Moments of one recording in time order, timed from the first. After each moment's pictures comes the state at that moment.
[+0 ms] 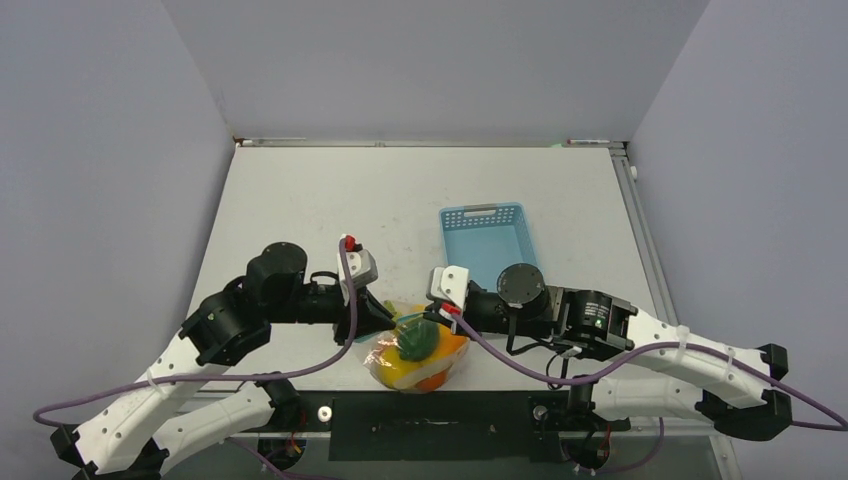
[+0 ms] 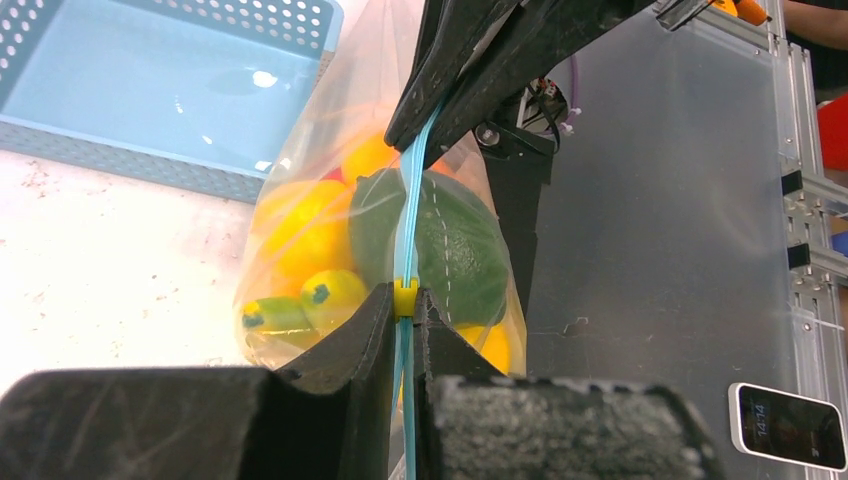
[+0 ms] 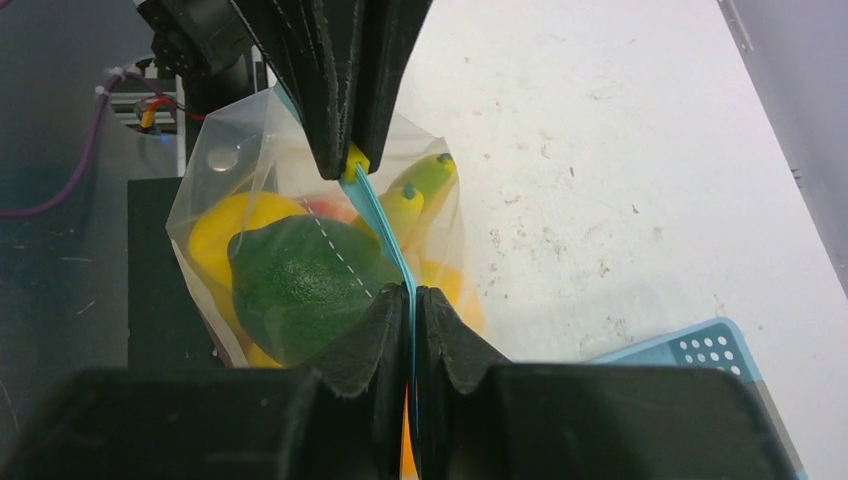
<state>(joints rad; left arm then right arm) -0.83 0.76 1.03 -0.69 0.57 -0.07 1.24 0.99 1.12 -0.52 -0.08 -0.26</state>
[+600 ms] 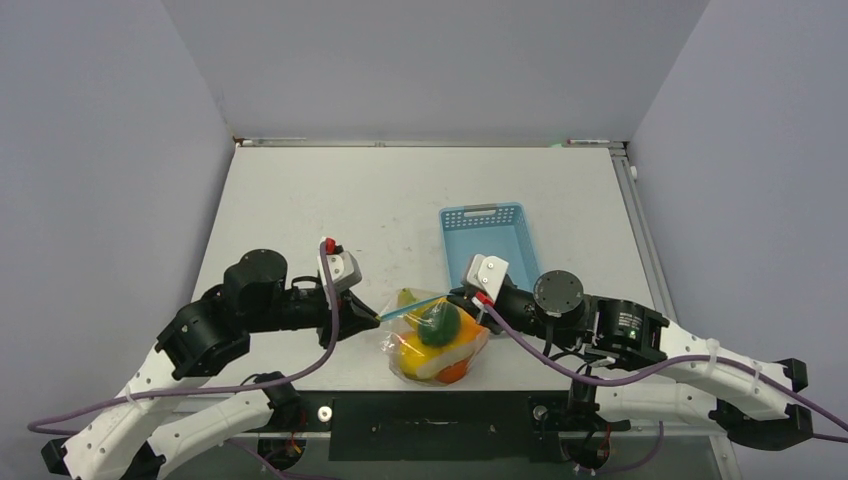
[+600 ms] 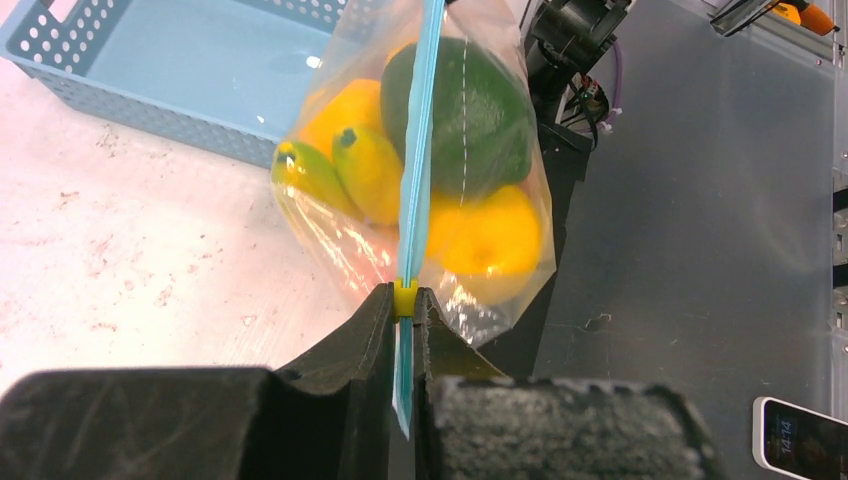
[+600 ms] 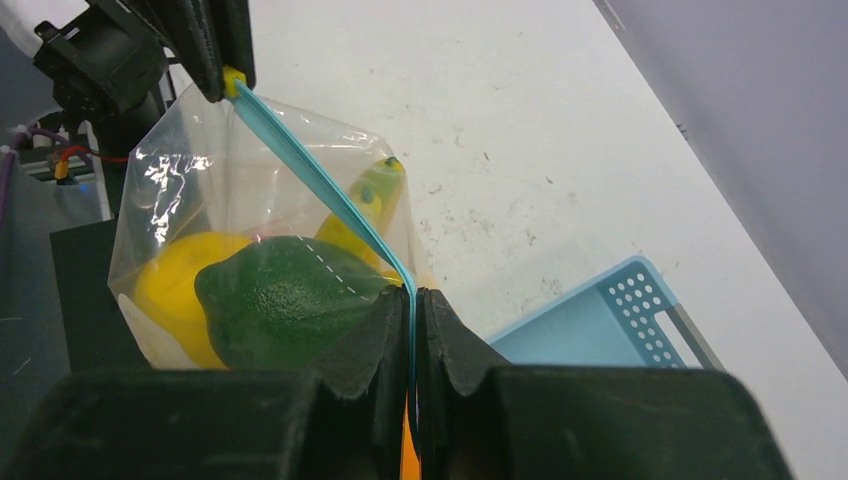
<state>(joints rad) -0.83 0.71 1.09 -0.80 0.45 -0.06 1.24 0.85 1.08 -0.51 0.11 -0.21</state>
